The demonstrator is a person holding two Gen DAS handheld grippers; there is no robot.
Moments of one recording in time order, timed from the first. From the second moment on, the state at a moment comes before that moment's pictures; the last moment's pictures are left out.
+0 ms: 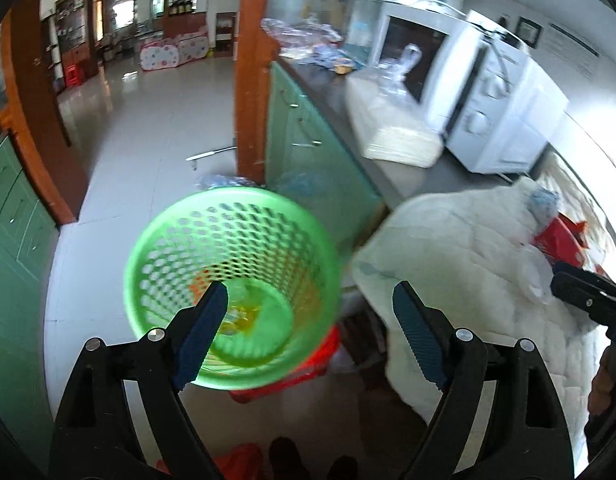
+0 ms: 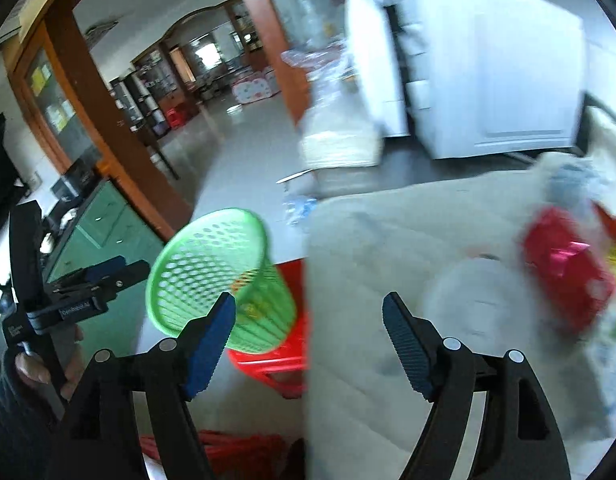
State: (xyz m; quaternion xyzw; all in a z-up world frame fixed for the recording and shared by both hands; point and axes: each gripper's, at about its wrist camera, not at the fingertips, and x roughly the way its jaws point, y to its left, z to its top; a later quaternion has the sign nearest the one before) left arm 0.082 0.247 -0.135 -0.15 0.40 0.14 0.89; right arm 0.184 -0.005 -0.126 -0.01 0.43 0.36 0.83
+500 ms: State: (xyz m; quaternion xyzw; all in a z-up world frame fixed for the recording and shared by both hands) left arm 0.129 0.142 -0.134 -0.11 0.43 0.04 0.90; right arm 0.243 -0.121 -0.128 -0.08 0.42 0.27 0.86
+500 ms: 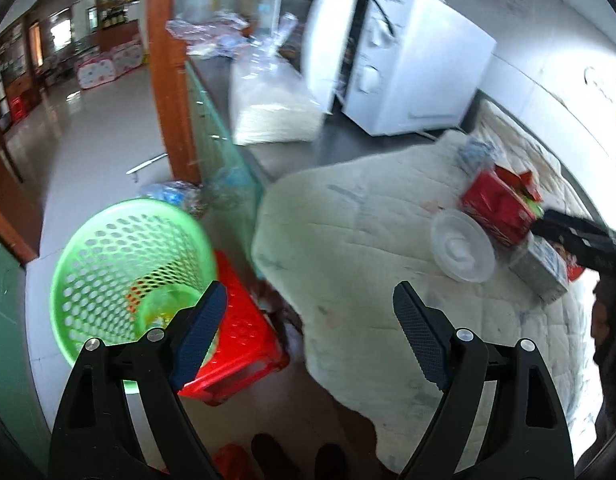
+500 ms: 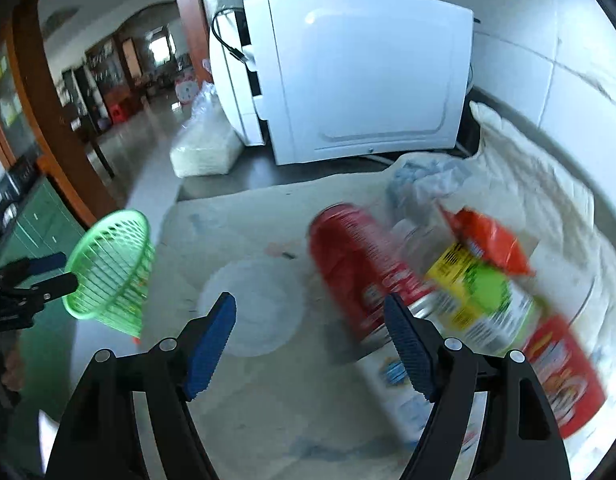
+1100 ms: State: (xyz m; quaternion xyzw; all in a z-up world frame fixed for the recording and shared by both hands) left arm 0.213 0.060 -0.167 -0.12 0.48 -0.08 0.87; right arm 0.311 -0.090 -0.169 -0.26 0.46 0.29 0.80
